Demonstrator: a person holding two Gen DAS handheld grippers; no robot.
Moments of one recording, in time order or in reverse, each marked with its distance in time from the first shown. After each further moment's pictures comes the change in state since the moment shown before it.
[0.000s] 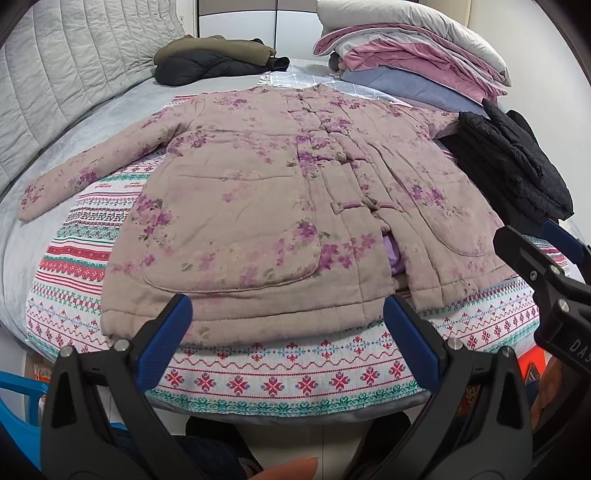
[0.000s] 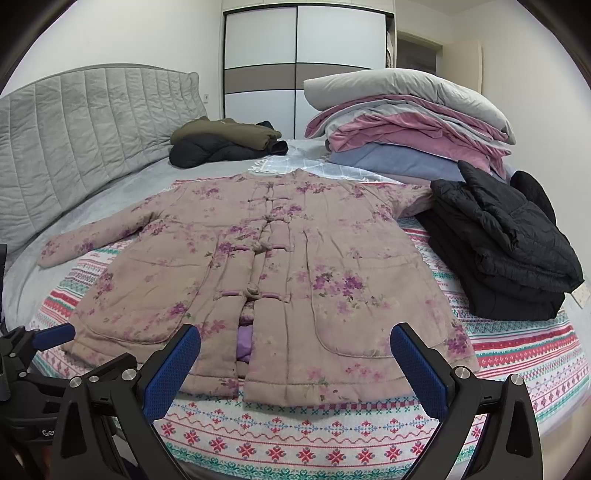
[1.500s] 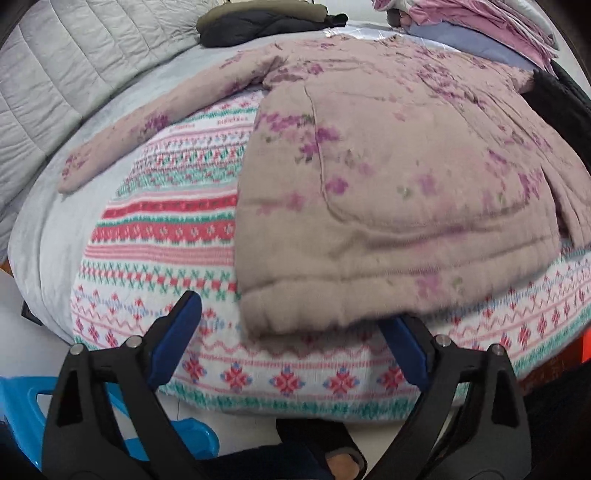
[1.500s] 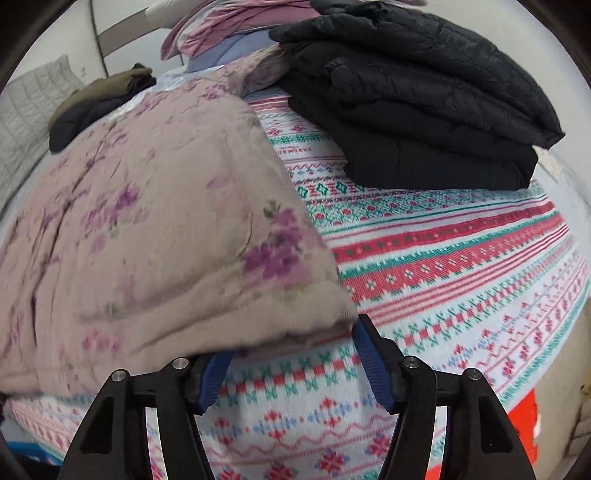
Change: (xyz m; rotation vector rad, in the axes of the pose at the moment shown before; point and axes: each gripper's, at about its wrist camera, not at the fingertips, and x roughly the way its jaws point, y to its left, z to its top) left arm 0.052 0.128 -0.025 0.037 0.104 0.228; right arm 0.105 -0.179 -0.054 0.344 0.385 -0.174
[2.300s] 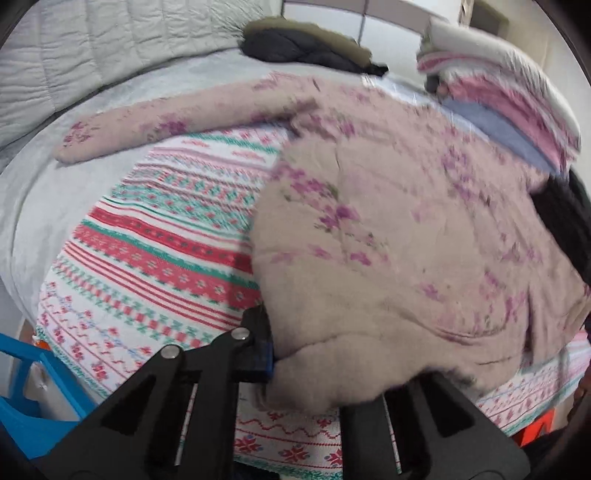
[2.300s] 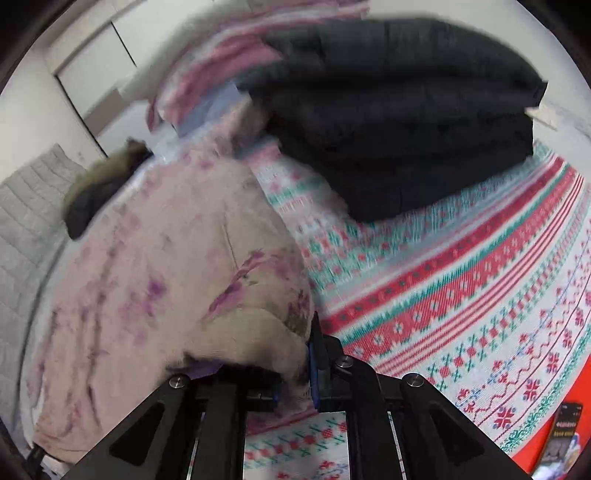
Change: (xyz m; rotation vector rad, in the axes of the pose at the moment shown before) left arm -0.004 0.032 0.037 -0.318 -0.123 -0.117; right arm -0.009 -0.023 0.022 0.233 -0.183 0.176
